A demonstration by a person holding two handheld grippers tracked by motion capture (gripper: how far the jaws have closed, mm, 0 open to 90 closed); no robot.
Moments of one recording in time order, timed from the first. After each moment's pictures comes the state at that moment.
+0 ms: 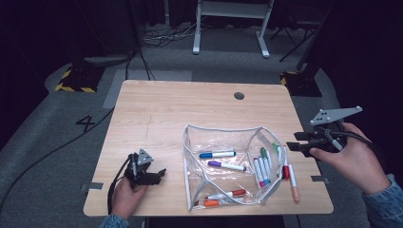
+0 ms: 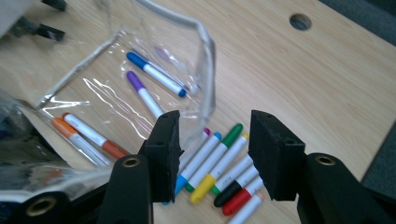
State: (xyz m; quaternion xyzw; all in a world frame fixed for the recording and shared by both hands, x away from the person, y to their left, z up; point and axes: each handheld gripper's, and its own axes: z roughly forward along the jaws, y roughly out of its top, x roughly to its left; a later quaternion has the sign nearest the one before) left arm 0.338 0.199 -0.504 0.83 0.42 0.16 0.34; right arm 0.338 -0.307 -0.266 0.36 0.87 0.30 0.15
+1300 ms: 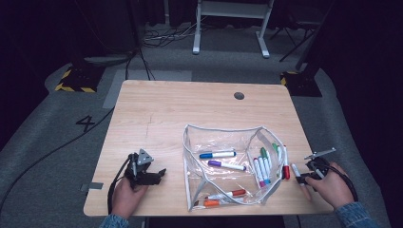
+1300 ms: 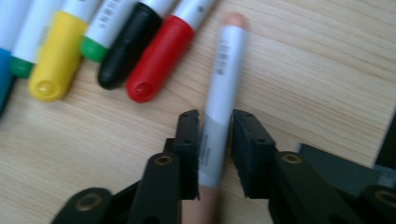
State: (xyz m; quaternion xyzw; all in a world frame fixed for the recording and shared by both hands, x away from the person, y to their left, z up) left arm 0.338 0.199 -0.504 0.83 0.42 0.16 0.34; right arm 0.350 -0.386 -0.460 0.53 0.83 0.15 0.08
